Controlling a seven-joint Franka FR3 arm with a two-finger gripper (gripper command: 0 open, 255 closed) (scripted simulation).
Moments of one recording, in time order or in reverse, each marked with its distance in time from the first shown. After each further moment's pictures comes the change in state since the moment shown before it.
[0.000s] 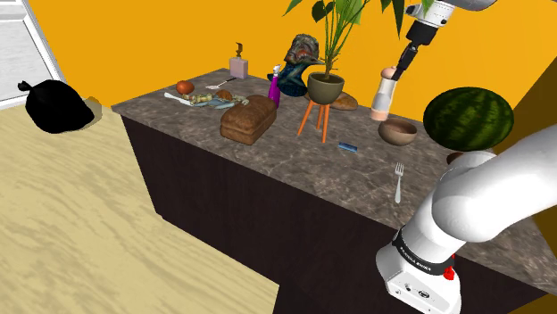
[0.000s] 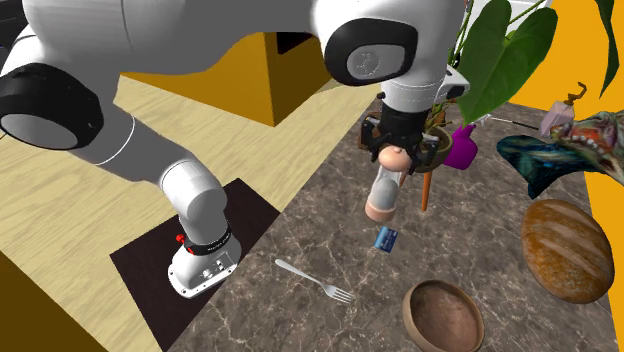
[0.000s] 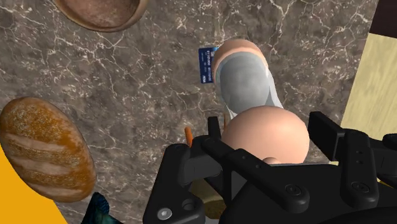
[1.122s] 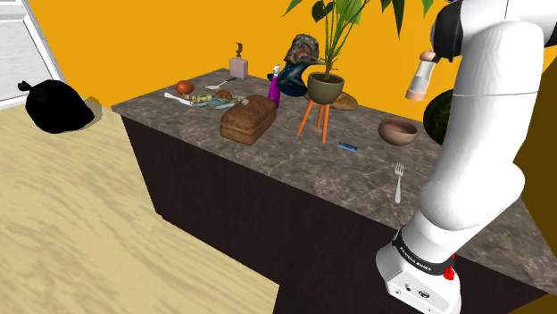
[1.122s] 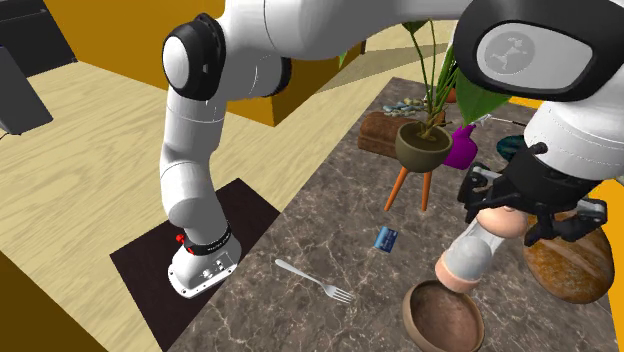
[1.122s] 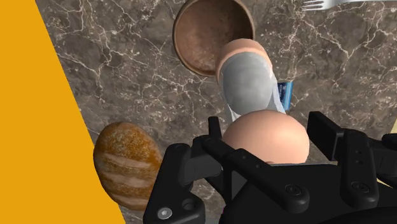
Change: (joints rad) arm -0.321 0.872 -0.435 0.784 0.698 -0.341 -0.736
